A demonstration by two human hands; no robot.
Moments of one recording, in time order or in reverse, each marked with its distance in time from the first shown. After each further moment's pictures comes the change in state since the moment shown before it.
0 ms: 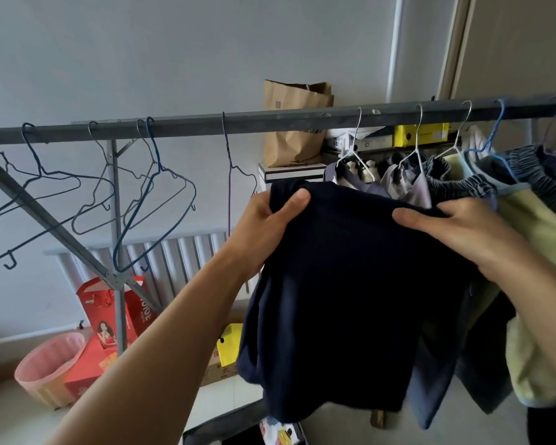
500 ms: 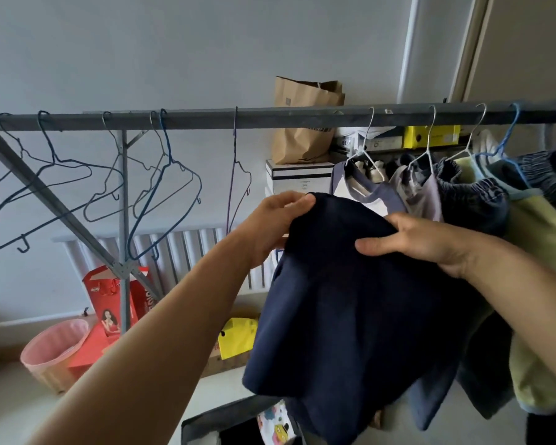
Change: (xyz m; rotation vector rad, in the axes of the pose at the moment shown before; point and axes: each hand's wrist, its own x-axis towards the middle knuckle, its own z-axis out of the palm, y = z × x) left_hand 0.012 -0.006 -0.007 0.022 -0.102 -0.233; right_hand 0.004 -0.021 0.032 0.250 -0.684 0.061
